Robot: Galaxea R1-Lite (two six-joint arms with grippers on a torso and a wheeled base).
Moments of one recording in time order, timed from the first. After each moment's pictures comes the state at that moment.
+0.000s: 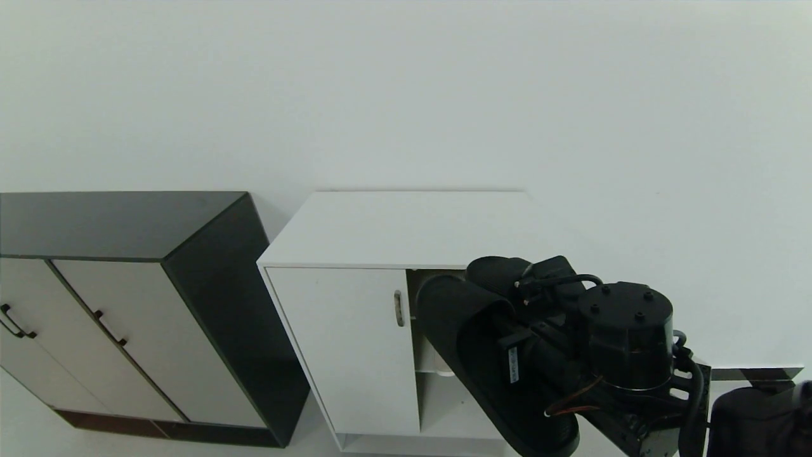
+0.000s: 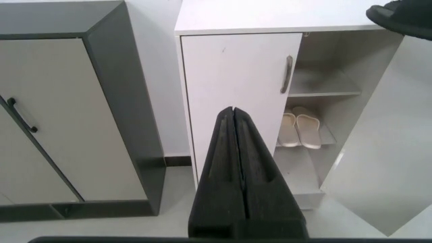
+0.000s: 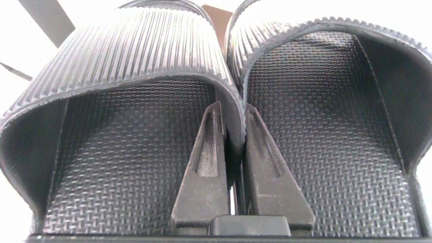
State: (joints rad) left arm 0.00 0.00 0.00 0.00 -0.04 0.02; right arm 0.88 1.79 -0.65 -0.88 -0.44 0.11
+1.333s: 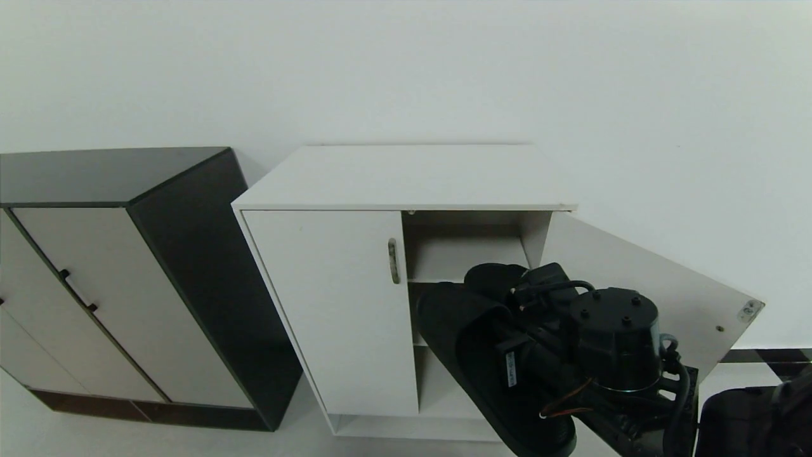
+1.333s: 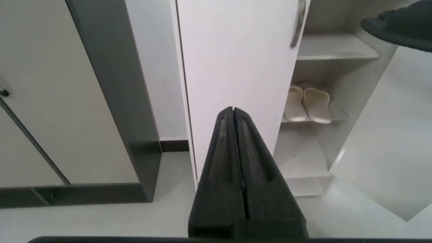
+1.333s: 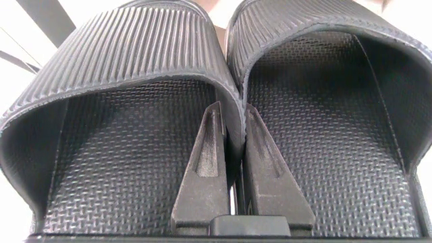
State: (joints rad) left arm 0.00 0.00 0.00 0.00 -0.04 0.01; right arm 0.86 1.82 -0.64 -0.90 -0.43 0.12
